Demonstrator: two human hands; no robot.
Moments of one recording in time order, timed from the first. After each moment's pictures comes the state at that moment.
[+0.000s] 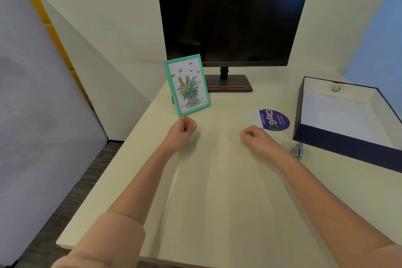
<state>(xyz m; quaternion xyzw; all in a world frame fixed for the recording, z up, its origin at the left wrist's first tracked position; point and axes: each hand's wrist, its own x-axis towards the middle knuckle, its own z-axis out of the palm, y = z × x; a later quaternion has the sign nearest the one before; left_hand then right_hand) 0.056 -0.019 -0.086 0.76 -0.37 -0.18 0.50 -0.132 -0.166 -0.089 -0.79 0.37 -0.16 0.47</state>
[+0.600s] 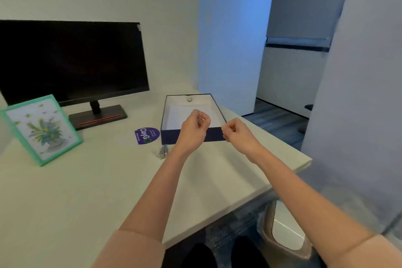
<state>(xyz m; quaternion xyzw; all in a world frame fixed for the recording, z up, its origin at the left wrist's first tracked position) -0.262 -0.118 0.003 0.57 -0.60 -0.25 0.50 -0.408 -0.146 -0.012 -0.68 0.51 -0.39 0.36</state>
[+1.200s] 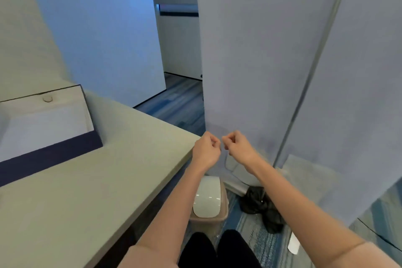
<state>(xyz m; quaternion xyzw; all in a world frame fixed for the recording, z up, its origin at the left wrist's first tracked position) -0.591 -0.179 -0.102 0.50 -0.72 -0.39 0.28 -0.705 -0.151 -0.113 -0.46 0.70 -0.44 0.31</state>
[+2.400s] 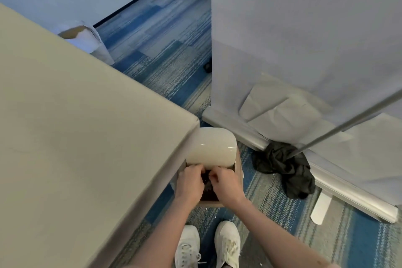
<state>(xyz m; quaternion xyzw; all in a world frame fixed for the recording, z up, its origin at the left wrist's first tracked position) -0.602 -0.287 -0.477 0.58 -0.77 -0.27 0.01 -0.711 -0.248 -0.498 -0.55 0.77 -0.12 0.30</state>
